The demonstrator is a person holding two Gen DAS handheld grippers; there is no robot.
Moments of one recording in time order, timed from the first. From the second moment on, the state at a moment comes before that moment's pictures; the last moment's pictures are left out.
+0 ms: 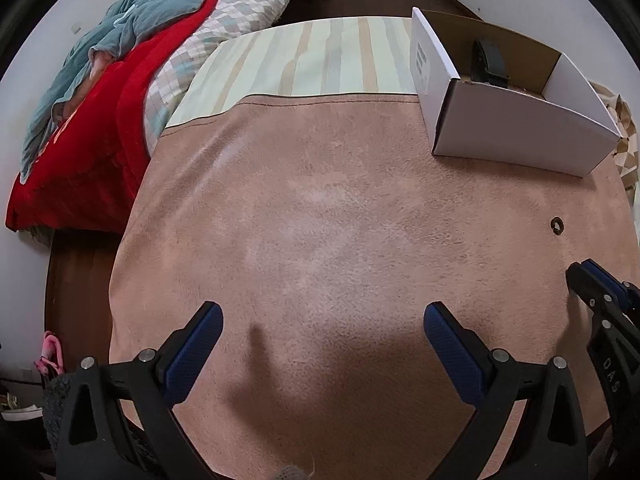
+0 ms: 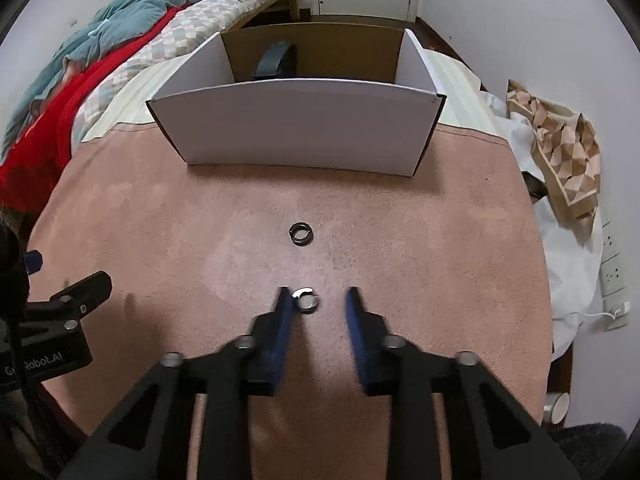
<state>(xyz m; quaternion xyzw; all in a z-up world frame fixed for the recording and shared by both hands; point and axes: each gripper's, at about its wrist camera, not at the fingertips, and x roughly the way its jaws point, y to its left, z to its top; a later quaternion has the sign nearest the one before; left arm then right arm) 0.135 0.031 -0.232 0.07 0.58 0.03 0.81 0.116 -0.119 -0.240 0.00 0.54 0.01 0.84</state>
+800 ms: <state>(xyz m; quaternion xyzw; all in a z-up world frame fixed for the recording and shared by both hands) 0.176 -0.113 -0.235 0.08 0.57 -0.11 0.81 0.117 -0.244 -0.220 0.11 0.51 -0.10 0.84</state>
